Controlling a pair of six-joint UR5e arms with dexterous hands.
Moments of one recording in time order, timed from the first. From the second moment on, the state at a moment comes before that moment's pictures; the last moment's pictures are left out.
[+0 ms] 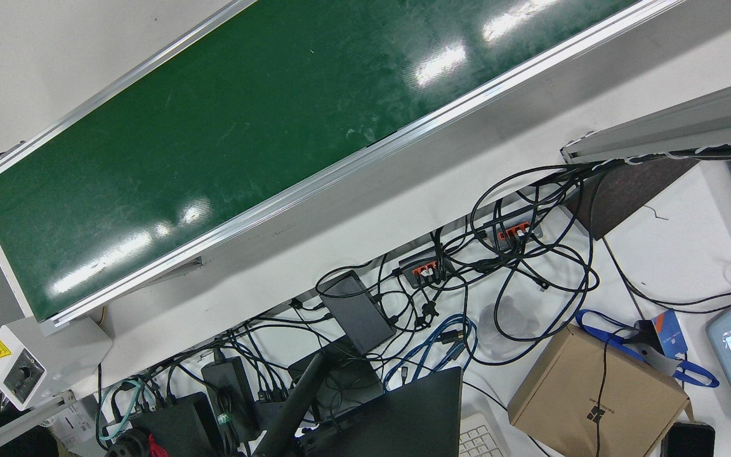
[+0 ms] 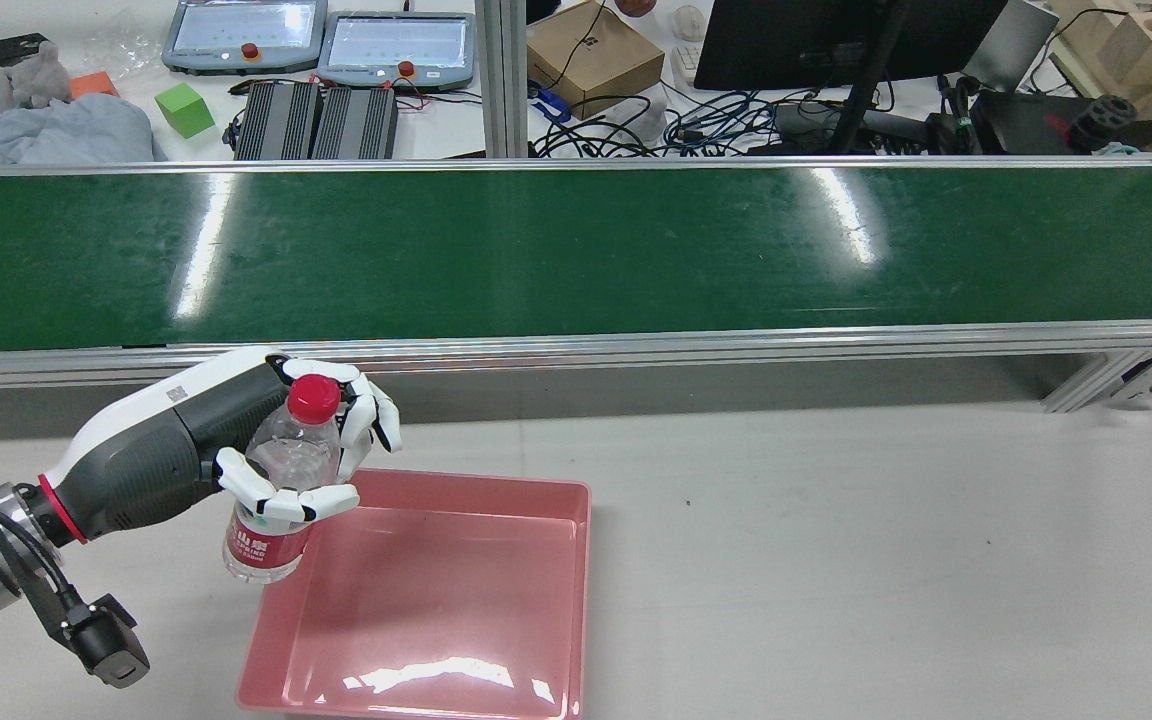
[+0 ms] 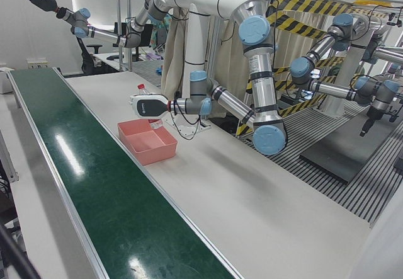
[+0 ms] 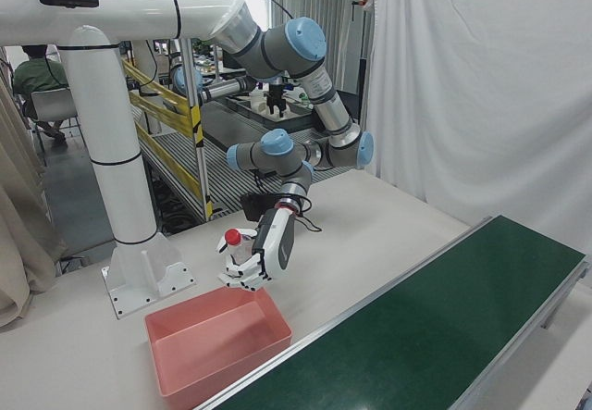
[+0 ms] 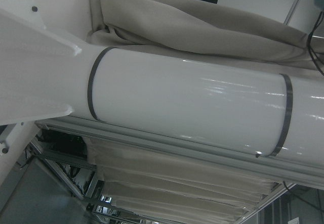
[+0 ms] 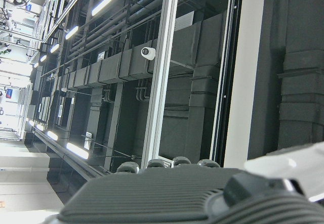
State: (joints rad) left arm -0.50 -1.83 -2.35 0.63 1.33 0.52; right arm 1.95 -1.50 1.49 -2.61 -1.55 -0.04
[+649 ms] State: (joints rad) left arm -0.38 -1.82 -2.35 0.61 1.20 0.55; right arm 1.95 -1.50 1.49 -2.61 -1.55 -0.04
